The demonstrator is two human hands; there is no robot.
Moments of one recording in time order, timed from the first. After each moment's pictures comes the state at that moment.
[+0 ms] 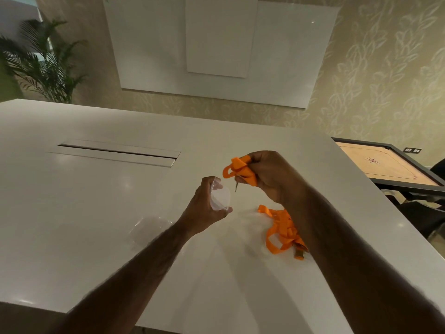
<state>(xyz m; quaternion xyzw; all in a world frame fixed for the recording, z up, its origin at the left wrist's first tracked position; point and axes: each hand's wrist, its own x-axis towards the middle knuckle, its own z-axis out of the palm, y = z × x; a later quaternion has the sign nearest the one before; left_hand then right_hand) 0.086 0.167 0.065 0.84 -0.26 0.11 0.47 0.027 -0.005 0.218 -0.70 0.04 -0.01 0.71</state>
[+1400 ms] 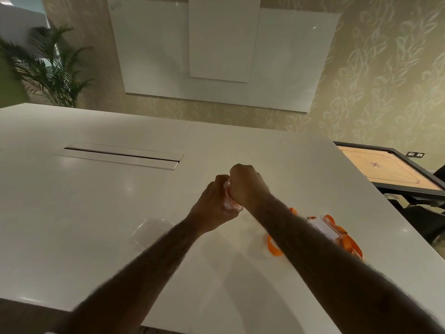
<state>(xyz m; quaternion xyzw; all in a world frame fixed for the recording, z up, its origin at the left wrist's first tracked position) 0.066 0.153 0.099 0.85 -0.29 0.12 0.43 0.027 0.043 0.202 -0.99 0.04 -0.07 0.15</state>
